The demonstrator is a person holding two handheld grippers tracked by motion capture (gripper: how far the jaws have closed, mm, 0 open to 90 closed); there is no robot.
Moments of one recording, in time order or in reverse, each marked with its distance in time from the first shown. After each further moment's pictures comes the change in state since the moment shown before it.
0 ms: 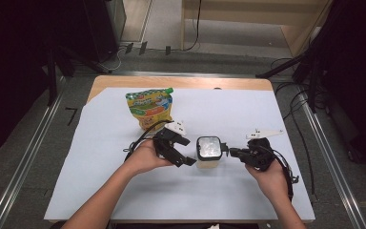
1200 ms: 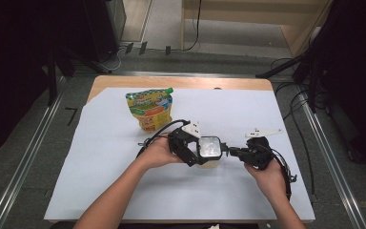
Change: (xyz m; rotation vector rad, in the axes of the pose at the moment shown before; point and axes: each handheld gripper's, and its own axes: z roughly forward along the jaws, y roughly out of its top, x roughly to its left) left arm 0.003 0.018 0.034 0.031 0.021 0.118; right arm -0.004 0.000 0.006 -0.002 -0.007 0.030
